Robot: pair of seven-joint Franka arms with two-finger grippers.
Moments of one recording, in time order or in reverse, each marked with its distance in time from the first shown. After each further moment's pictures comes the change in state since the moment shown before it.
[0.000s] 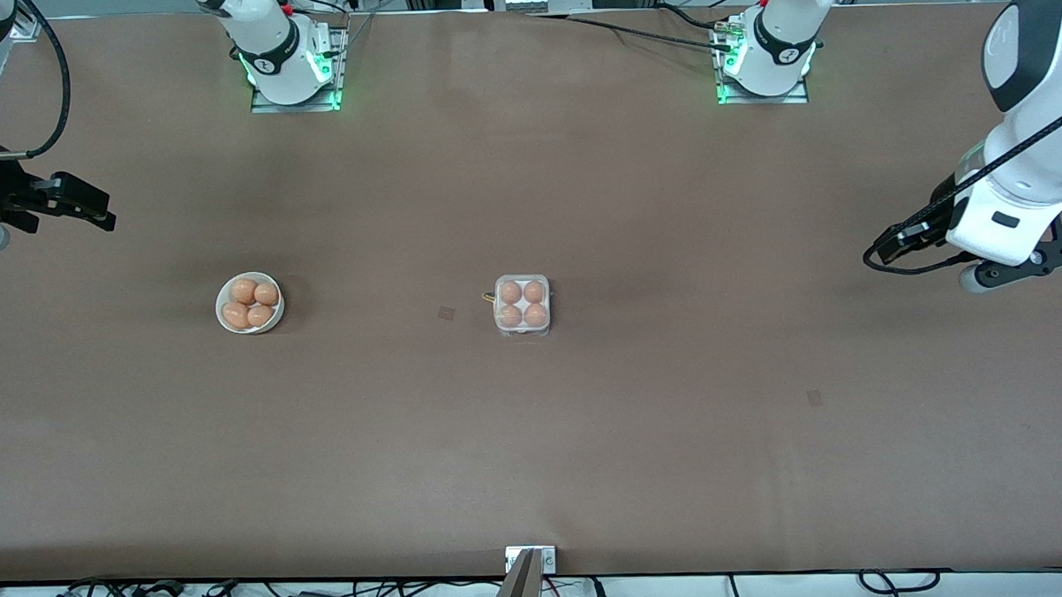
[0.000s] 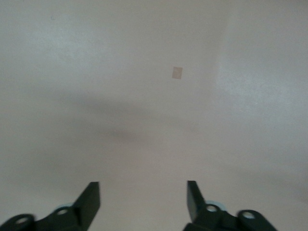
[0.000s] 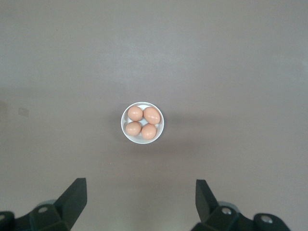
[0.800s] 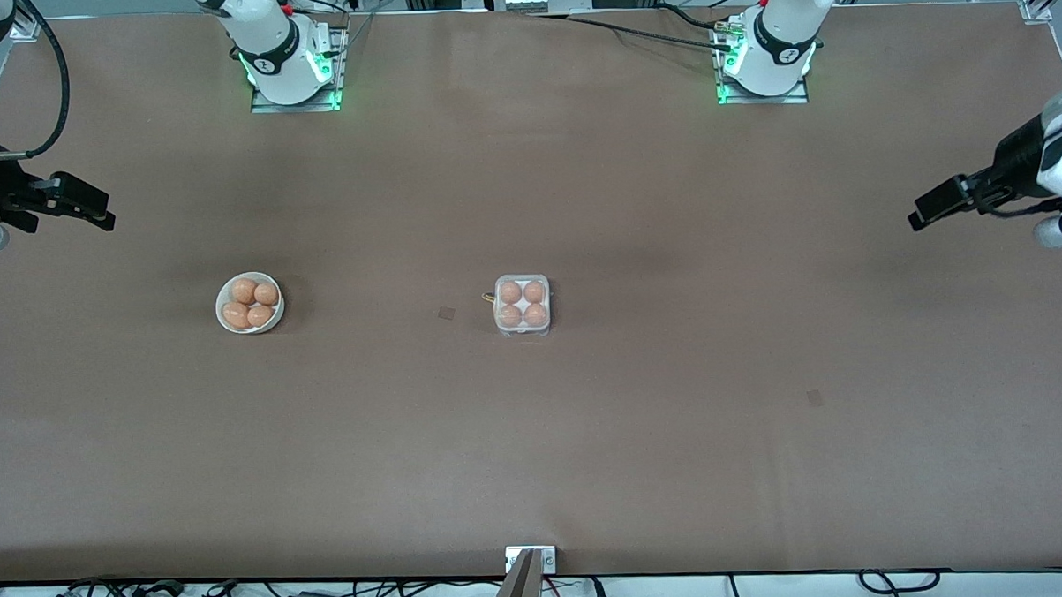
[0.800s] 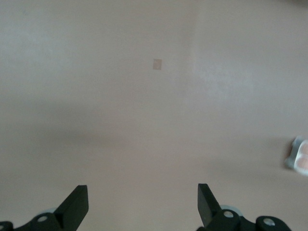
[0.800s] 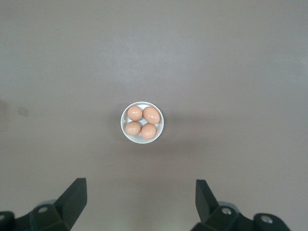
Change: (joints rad) left arm -0.076 -0.103 0.203 -0.014 -0.209 -0.058 0.254; right arm 0.000 0.000 -0.001 0.000 0.000 -0.002 0.000
